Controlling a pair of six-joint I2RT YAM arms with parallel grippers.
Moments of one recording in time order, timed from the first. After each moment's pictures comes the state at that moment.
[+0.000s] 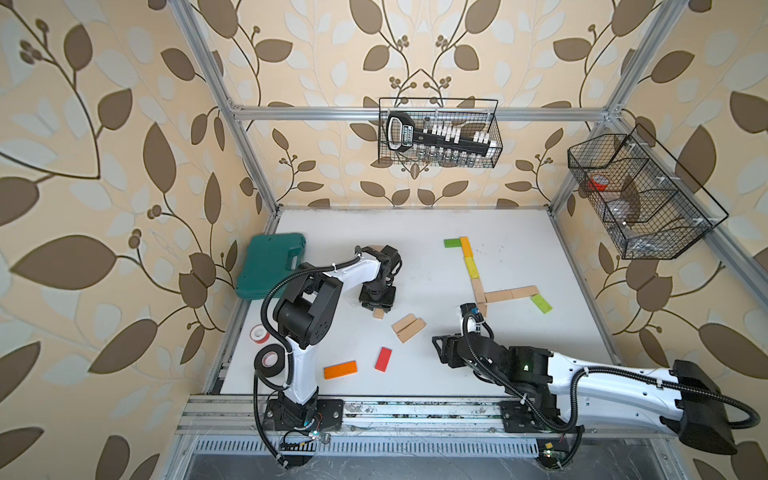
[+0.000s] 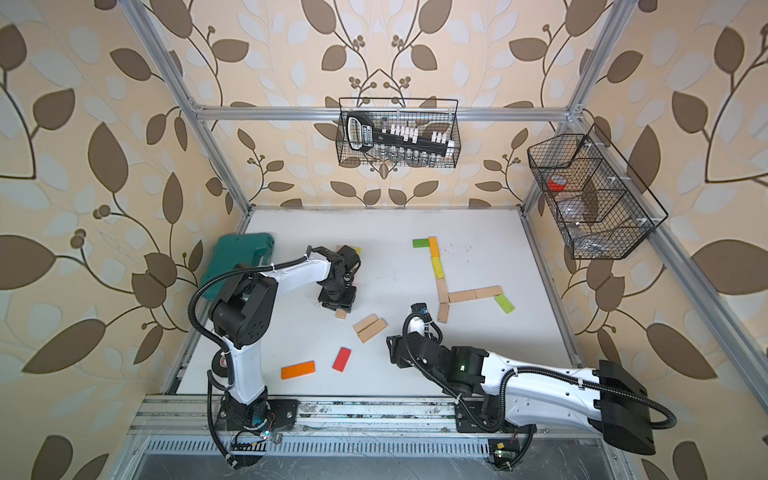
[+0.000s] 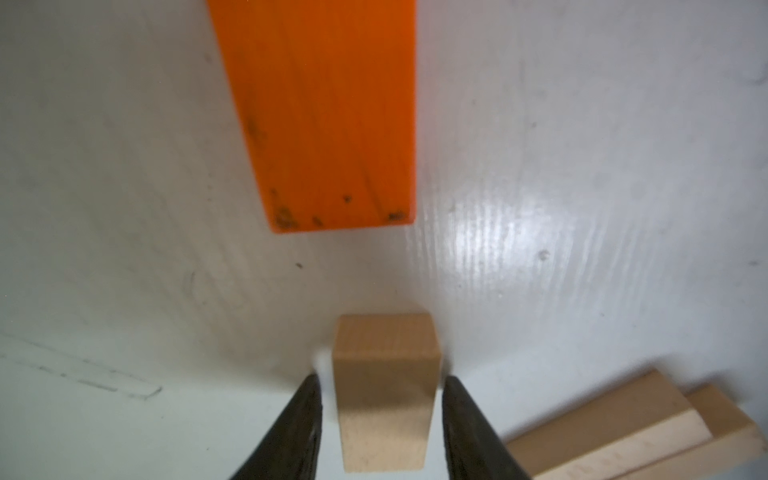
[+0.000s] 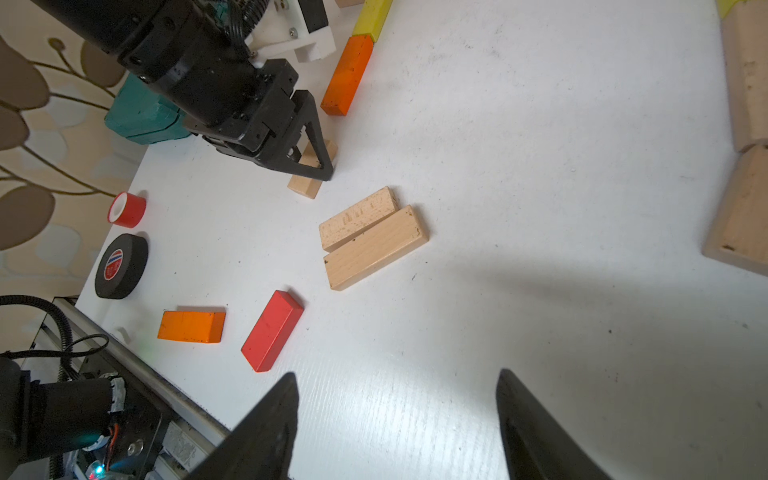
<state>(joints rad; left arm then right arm) -0.51 1.95 1.33 -0.94 0.08 -0.37 1.18 0.99 0.51 -0.30 0.45 0.97</state>
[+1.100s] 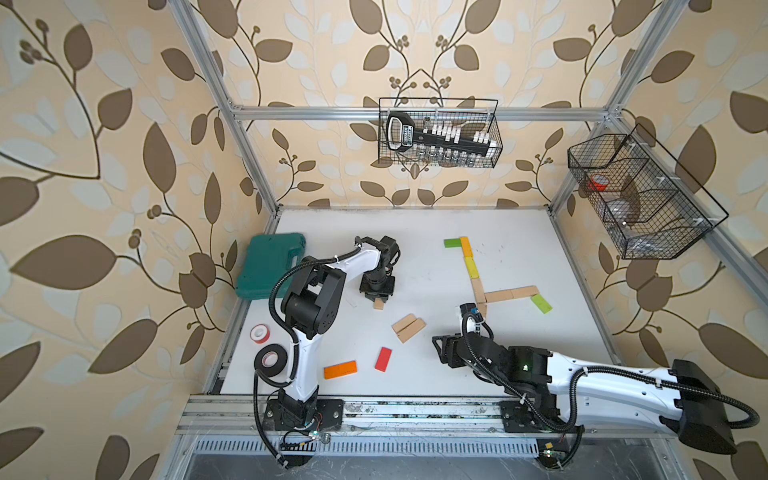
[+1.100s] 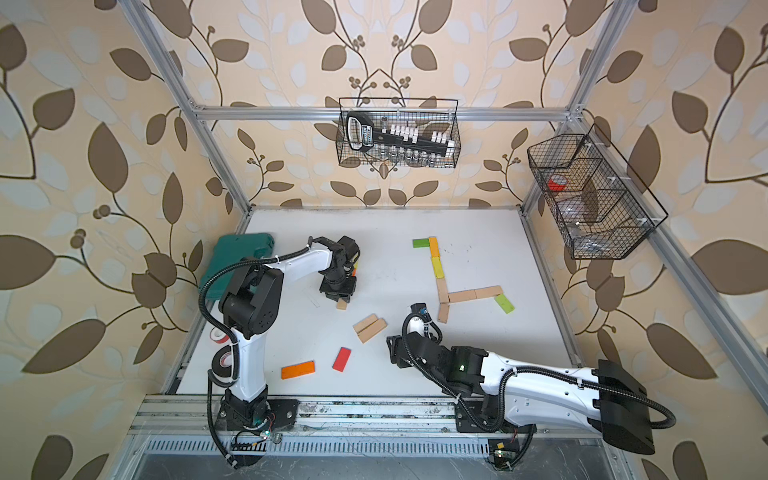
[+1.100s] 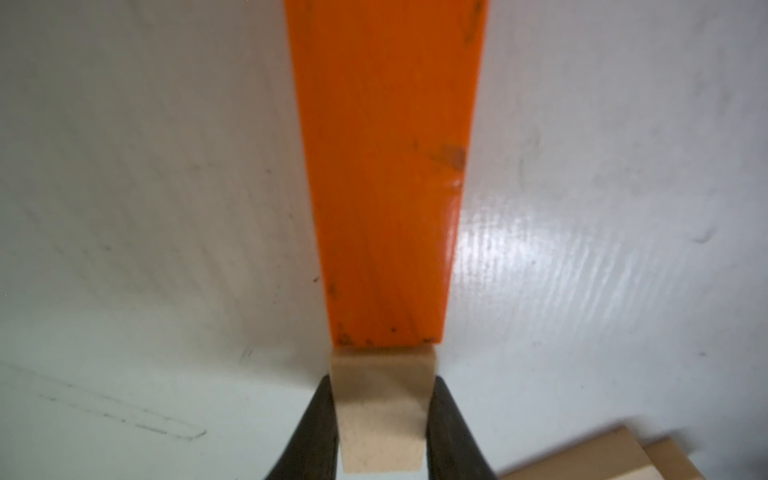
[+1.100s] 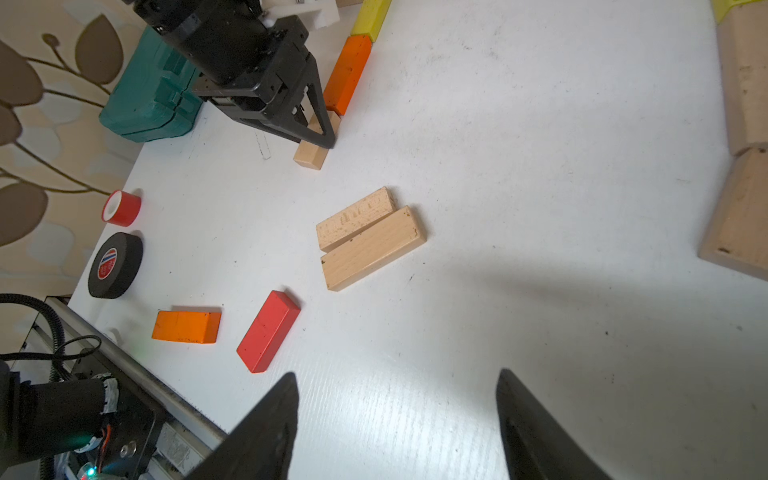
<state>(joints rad) -0.46 2.05 1.48 -0.99 0.08 -0.37 1.18 0.99 0.51 -0.30 0.46 0.96</state>
